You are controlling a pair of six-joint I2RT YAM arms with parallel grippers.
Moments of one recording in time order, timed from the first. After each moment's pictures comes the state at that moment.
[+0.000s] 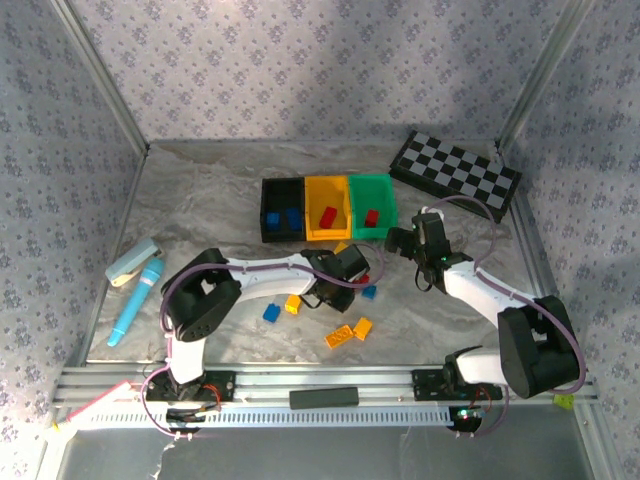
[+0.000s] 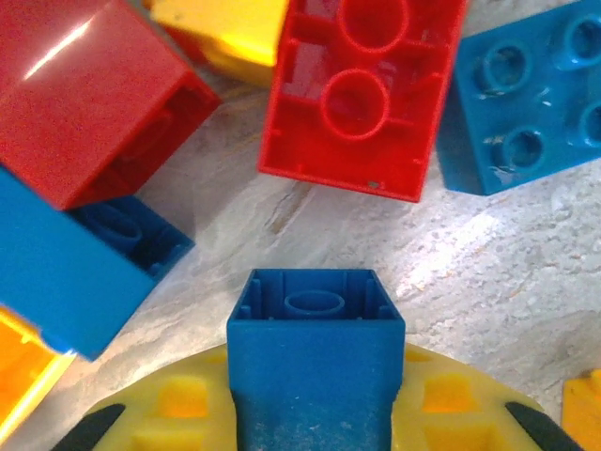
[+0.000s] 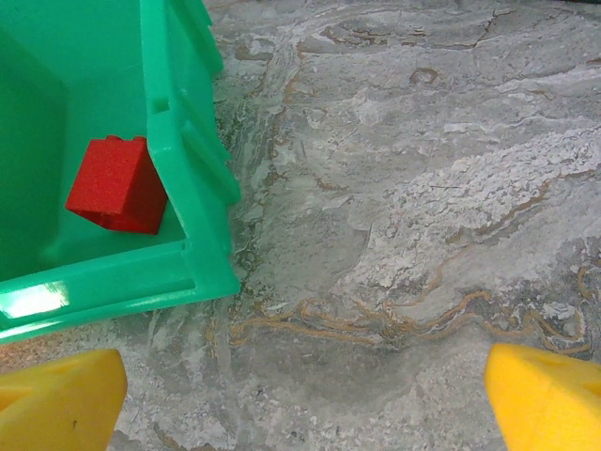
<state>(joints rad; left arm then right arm) -1.07 1.89 1.23 -0.59 -0.05 -0.40 0.31 1.31 0.61 -0.05 0.20 0.44</state>
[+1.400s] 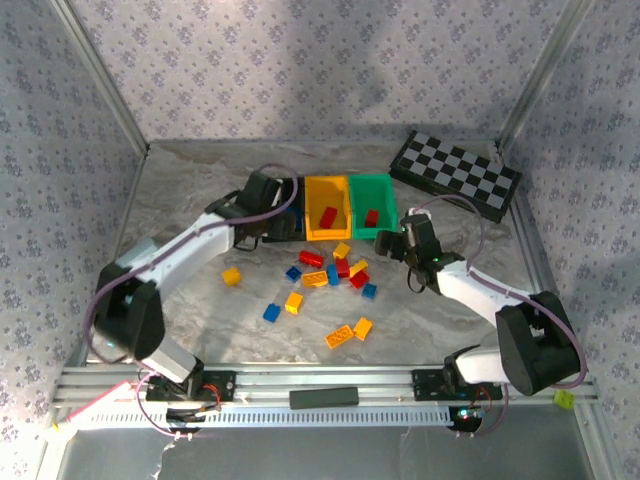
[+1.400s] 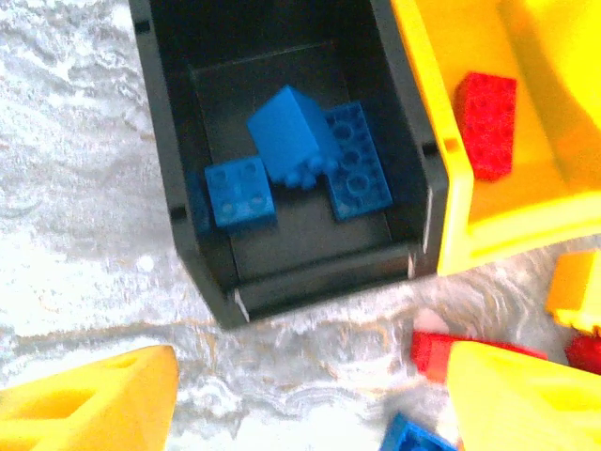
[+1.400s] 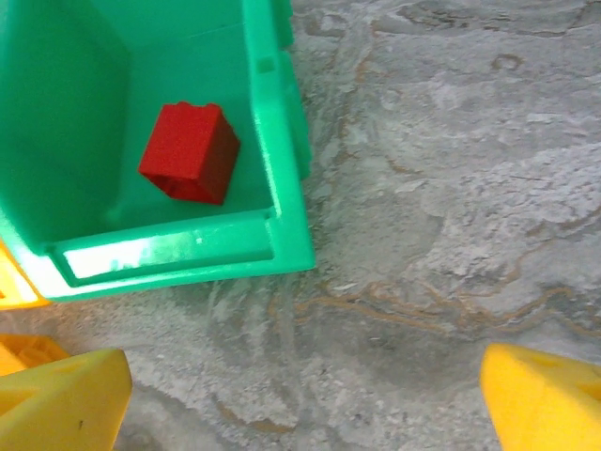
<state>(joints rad) -0.56 1.49 1.15 -0.57 -0.15 -0.32 0.40 1.33 0.63 -0.04 0.19 0.44</state>
